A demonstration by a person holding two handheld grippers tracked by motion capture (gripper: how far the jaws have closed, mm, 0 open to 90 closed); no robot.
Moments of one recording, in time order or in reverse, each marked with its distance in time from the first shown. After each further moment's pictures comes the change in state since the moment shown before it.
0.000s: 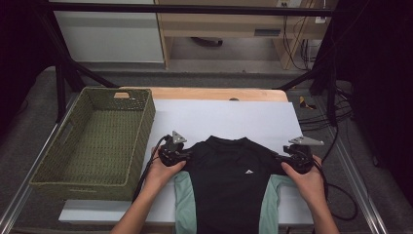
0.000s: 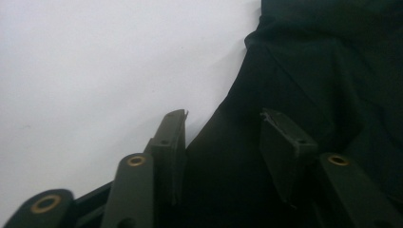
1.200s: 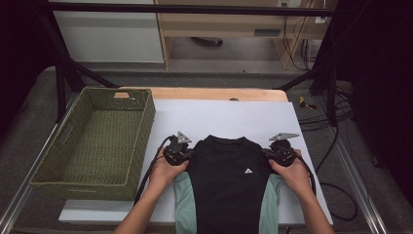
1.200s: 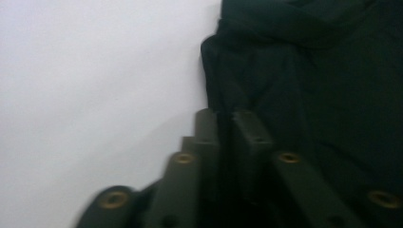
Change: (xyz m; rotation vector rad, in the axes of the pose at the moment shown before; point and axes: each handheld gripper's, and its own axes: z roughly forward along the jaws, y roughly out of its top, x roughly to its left) left arm -0.013 0.008 0.004 0.025 -0.054 0.031; right arm 0.019 0.009 0.050 0.155 0.084 -0.127
